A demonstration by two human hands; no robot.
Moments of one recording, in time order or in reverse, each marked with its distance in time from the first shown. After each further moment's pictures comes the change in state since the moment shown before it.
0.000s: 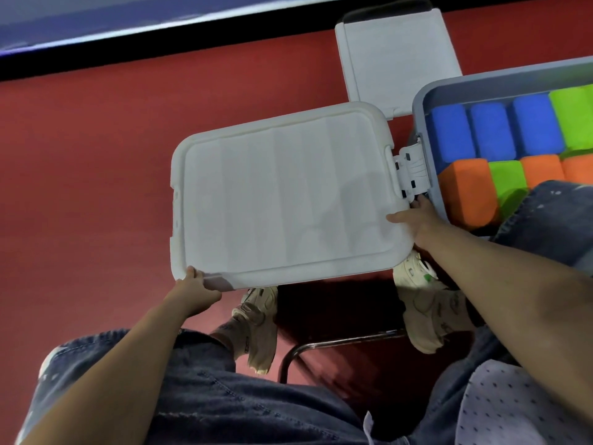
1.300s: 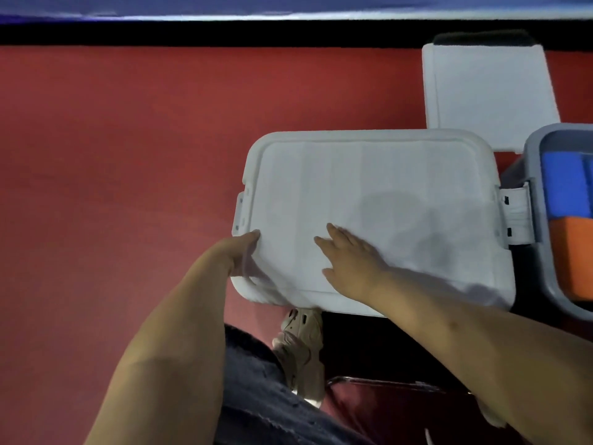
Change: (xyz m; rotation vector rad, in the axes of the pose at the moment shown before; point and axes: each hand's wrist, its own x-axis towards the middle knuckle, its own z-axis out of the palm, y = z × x) left_hand 0.068 -0.024 -0.070 -1.166 -0.136 -0.357; right_hand -0.086 0.014 0.231 -1.611 -0.558 -0.593
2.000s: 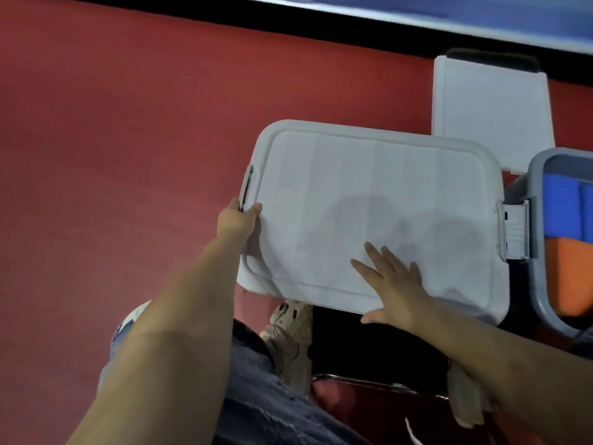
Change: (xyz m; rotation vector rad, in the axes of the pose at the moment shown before) left_hand 0.008 0.006 0.008 -0.105 0.295 0.495; right_hand -0.040 0.053 0.027 -0.208 -0.141 0.073
